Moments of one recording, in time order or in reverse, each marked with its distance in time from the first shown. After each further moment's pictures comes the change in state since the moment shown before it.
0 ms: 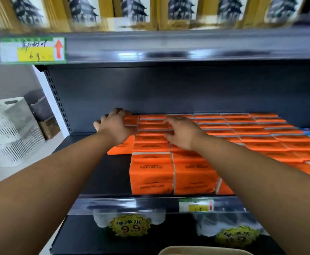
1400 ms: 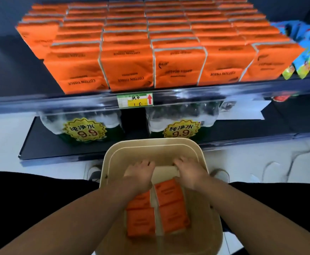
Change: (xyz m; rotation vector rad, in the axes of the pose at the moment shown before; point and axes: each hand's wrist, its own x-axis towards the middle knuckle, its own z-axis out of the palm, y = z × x) left_hand -0.326 0.090 0.264 0.230 -0.892 0.404; right_hand -0.346 0.103 0.202 0.122 -0.658 0.265
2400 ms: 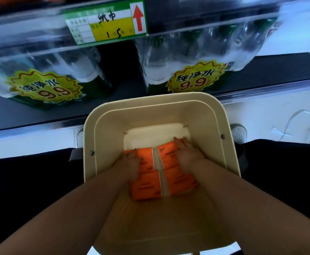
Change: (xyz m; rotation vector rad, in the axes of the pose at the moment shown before) left_hand 0.042 -0.061 0.156 -0.093 -0.458 -0.052; right_hand 0.070 0.027 0.147 -0.018 -0.421 0.091
